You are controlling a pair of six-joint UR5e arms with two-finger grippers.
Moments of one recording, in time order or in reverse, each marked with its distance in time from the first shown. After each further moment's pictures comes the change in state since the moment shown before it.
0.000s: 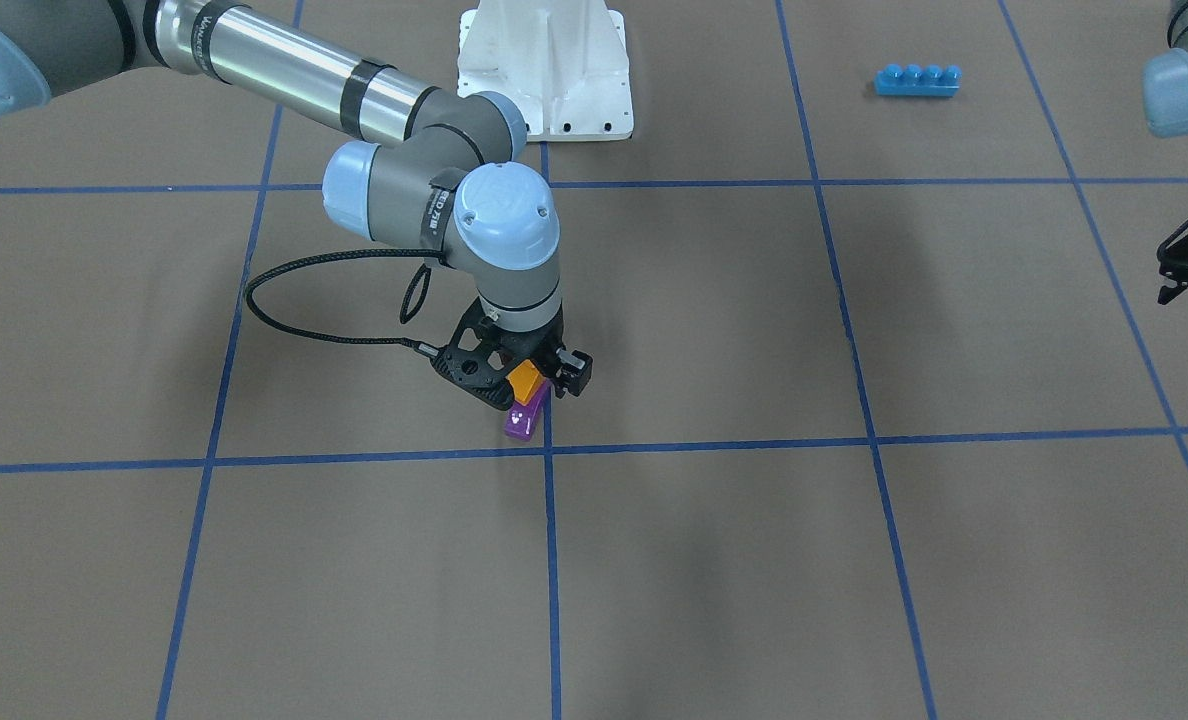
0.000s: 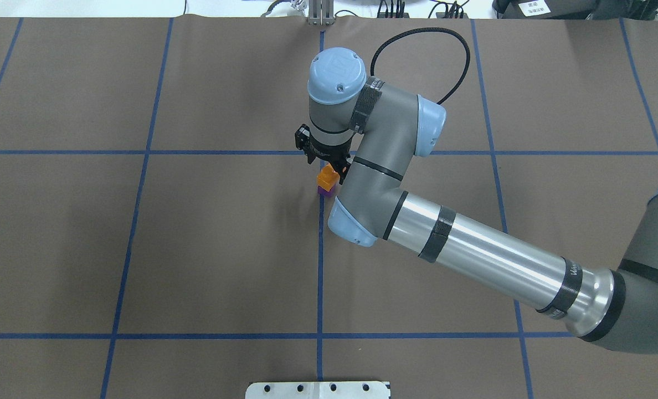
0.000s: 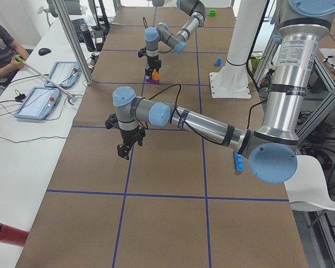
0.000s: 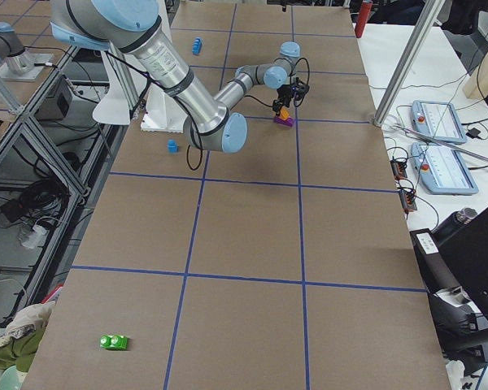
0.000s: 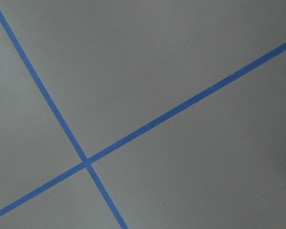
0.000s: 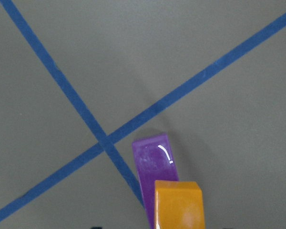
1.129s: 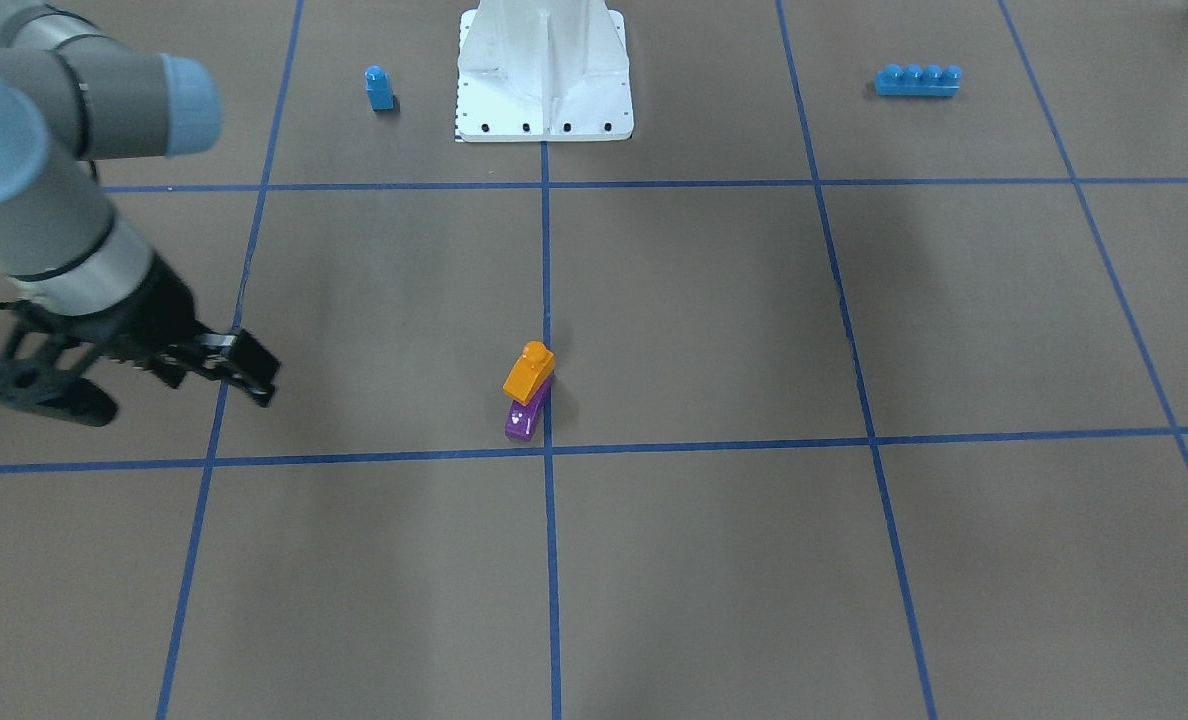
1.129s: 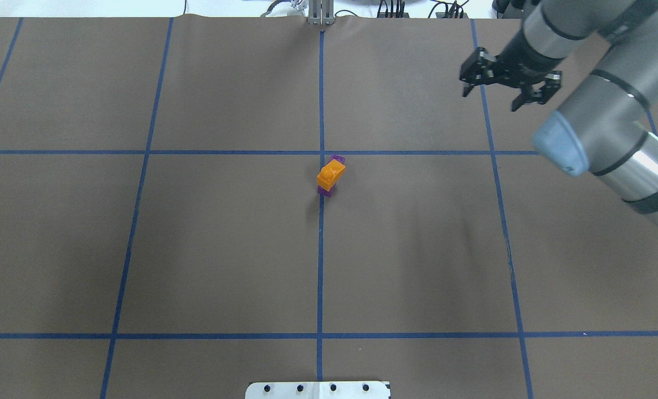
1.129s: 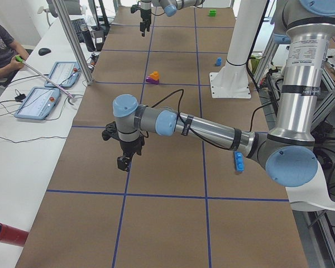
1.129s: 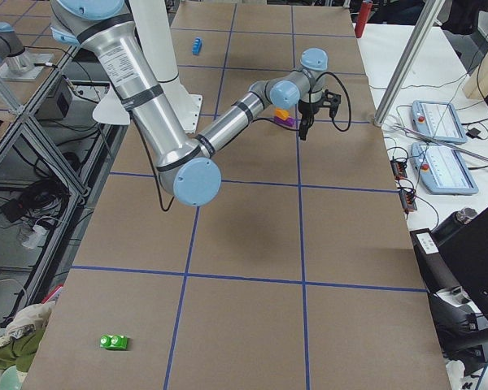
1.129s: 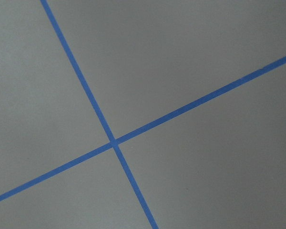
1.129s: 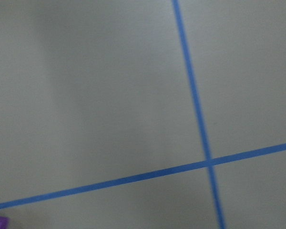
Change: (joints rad) left arm -0.135 0.068 0.002 -0.018 -0.020 0.011; right arm 0.437 -0.501 0.492 -0.114 0.225 -0.760
